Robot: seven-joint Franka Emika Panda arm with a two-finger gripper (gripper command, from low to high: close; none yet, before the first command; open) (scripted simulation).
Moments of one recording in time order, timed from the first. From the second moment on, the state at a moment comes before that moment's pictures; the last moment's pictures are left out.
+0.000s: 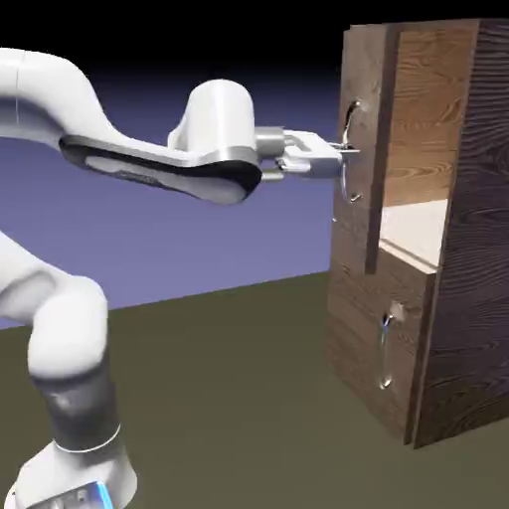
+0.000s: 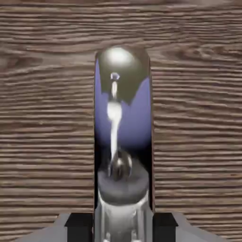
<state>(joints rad) -0.25 -0.77 0.08 -2.48 -2.25 2.93 -0.04</state>
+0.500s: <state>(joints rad) -0.43 -1.02 0.32 -2.66 -1.60 2.85 -0.48</state>
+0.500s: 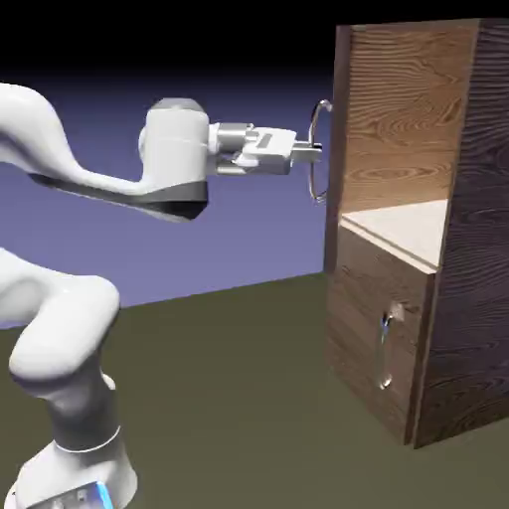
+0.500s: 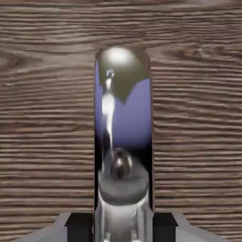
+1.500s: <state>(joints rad) -0.55 -1.05 1.08 -2.23 -0.70 1.61 -0.80</state>
